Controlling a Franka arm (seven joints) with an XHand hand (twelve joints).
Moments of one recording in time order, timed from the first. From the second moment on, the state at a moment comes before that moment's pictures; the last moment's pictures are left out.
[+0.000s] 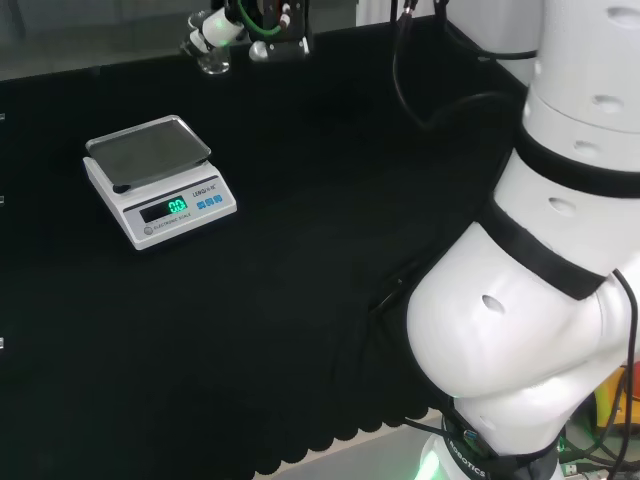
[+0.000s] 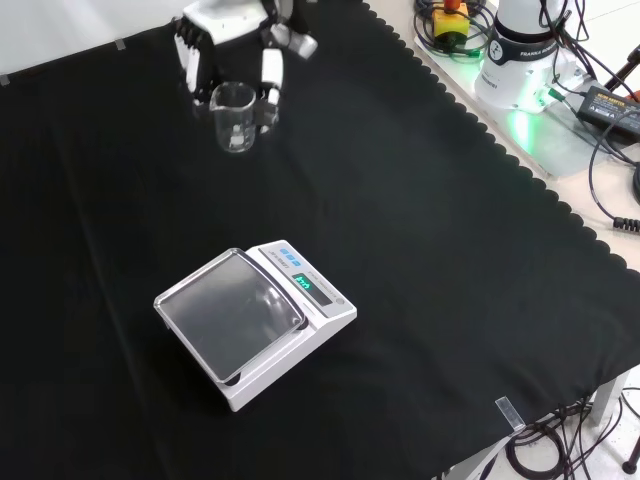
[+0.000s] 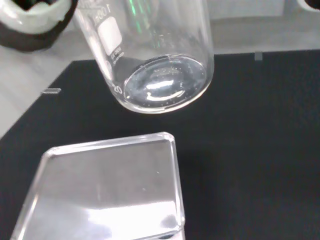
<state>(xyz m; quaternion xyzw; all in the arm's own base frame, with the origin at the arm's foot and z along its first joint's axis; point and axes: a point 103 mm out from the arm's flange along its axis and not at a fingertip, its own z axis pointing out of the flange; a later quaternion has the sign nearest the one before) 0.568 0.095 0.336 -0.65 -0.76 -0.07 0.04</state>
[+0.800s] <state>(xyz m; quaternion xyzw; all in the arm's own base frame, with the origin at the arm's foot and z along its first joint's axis) 0.535 0.135 0.336 -0.64 -0.76 -0.06 0.07</state>
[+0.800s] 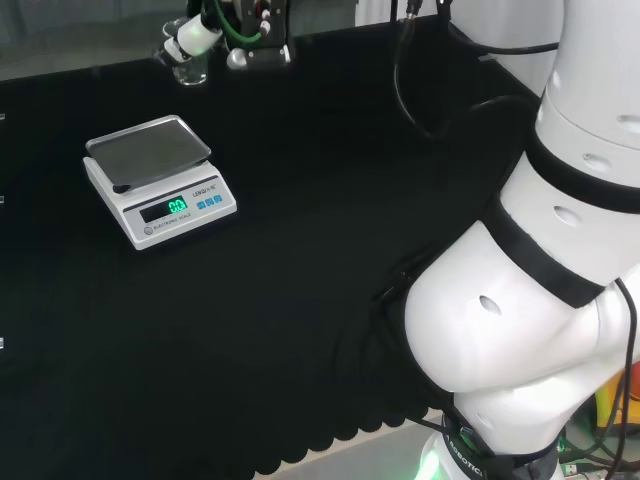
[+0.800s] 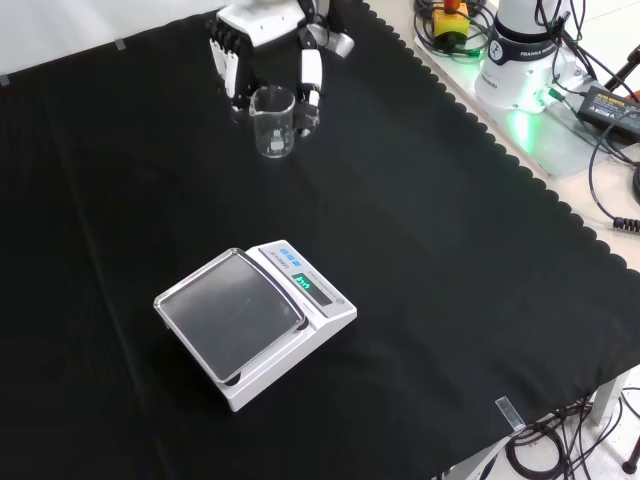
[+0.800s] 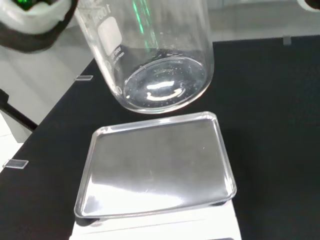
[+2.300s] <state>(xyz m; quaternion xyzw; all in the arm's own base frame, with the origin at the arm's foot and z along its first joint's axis) 0.620 0.254 0.213 -0.63 -0.77 -0.05 0.11</state>
